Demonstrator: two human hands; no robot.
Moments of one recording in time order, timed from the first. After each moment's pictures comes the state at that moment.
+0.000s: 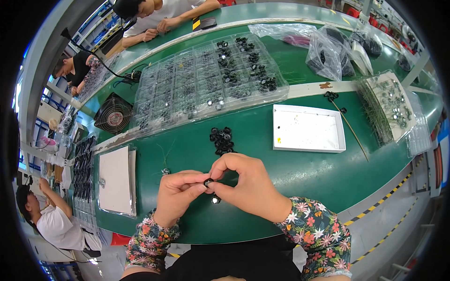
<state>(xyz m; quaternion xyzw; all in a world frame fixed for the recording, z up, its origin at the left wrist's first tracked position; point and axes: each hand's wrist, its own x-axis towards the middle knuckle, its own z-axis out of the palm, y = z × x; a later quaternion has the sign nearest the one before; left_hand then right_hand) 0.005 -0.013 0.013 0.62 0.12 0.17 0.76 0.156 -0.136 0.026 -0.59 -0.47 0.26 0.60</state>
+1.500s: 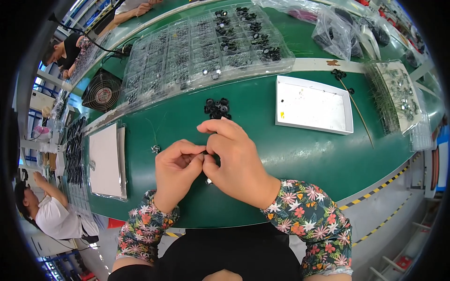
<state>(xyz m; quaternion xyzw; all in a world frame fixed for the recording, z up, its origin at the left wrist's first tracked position) 0.023 -0.027 0.005 0.71 0.22 0.25 0.63 0.147 -0.120 0.002 -0.63 -0.55 0.06 0.55</state>
